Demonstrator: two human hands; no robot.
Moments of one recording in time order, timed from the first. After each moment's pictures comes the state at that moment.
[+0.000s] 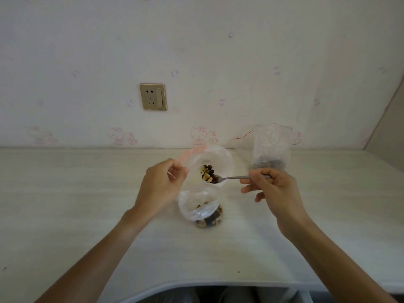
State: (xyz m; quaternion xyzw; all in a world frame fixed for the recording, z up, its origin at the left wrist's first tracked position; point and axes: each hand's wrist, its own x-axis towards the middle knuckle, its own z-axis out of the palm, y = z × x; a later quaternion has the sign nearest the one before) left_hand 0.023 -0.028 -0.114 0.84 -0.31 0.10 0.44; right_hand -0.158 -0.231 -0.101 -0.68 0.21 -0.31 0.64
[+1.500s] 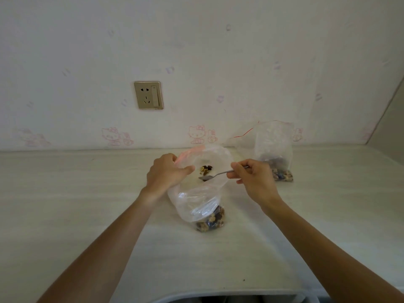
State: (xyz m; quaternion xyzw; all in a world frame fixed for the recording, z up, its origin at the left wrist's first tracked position) left_hand 0.078 -0.072 -0.111 0.93 -0.19 -0.01 0.31; right_hand -0.088 -0.248 -0.123 -0.75 0.22 -0.30 0.55
